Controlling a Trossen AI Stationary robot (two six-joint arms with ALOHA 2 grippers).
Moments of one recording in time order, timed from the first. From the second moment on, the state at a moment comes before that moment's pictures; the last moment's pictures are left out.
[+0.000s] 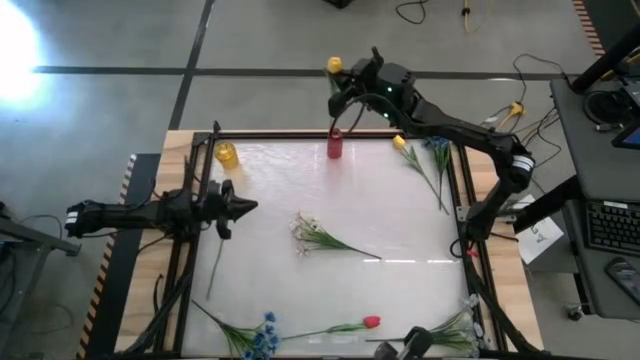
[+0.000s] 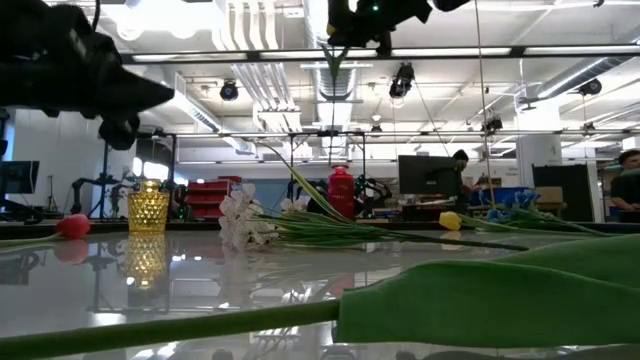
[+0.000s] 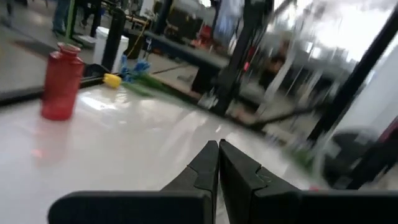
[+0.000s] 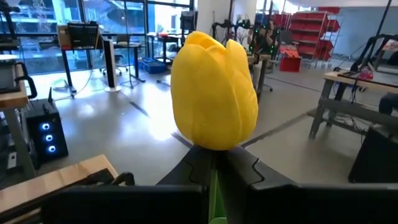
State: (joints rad) left arm 0.03 0.18 0.02 0.19 -0.12 -0.46; right arm -0.52 1.66 1.59 0.08 0.19 -0.06
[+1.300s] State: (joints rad) left arm 0.03 0.52 0.74 -0.37 -0.51 -0.24; right arm -0.51 1.72 1.60 -0.35 0.23 0.11
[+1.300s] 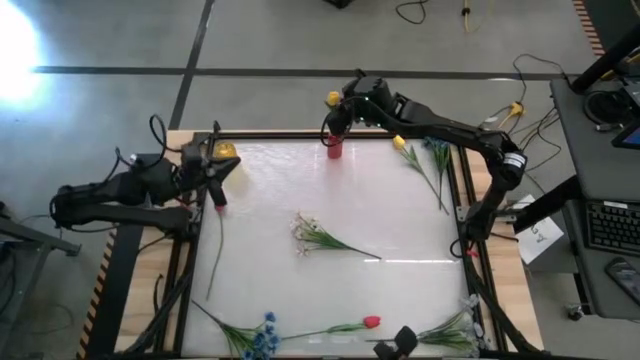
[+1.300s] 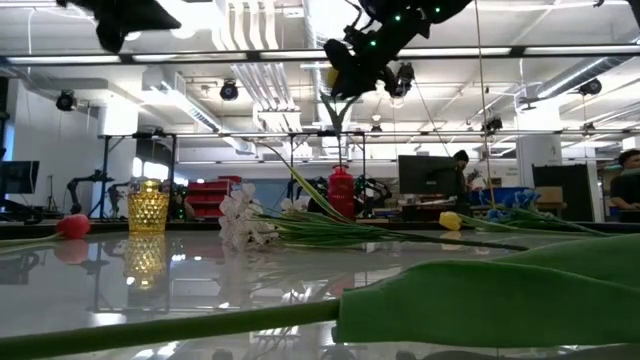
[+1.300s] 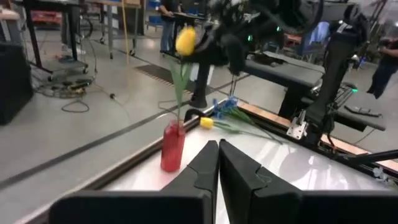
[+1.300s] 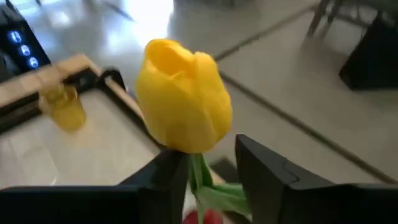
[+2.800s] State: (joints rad) left arm 0.03 0.80 0.83 -0.51 -0.43 -0.35; right arm -0.93 1.80 1.14 -0.75 0.16 0.23
